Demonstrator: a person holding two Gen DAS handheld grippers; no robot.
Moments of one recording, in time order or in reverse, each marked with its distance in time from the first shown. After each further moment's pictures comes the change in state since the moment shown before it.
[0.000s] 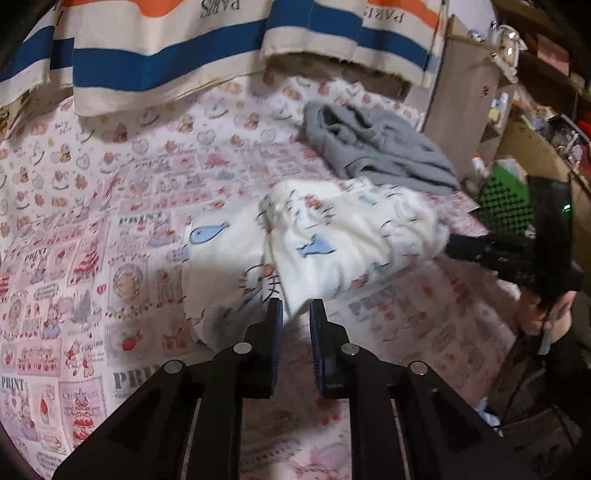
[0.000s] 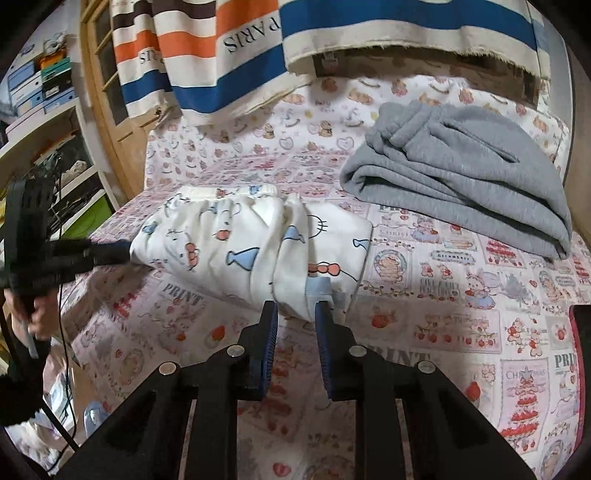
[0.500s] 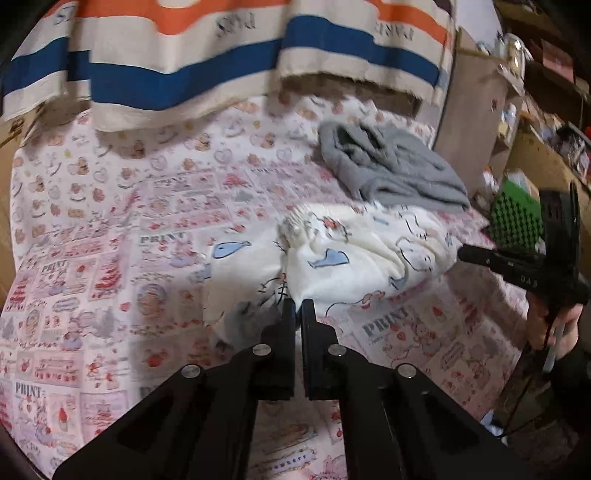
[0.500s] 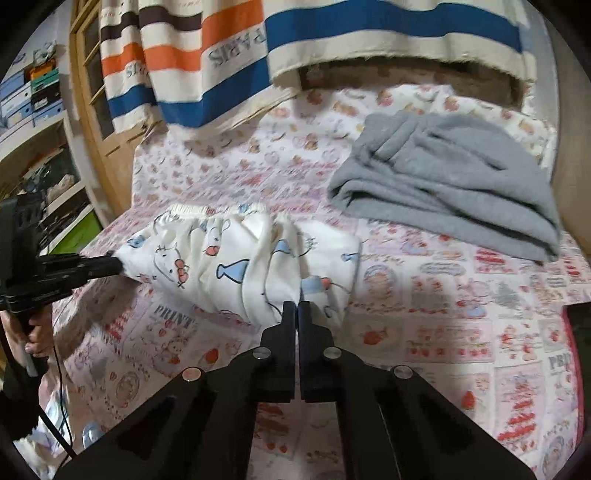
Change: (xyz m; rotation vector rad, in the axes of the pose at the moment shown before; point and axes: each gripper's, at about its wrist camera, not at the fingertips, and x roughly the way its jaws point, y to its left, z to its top) left arm -0.021 0.007 0.008 -0.016 -0.072 0.038; right arm -0.011 0.002 0.007 0.051 -0.069 -0.070
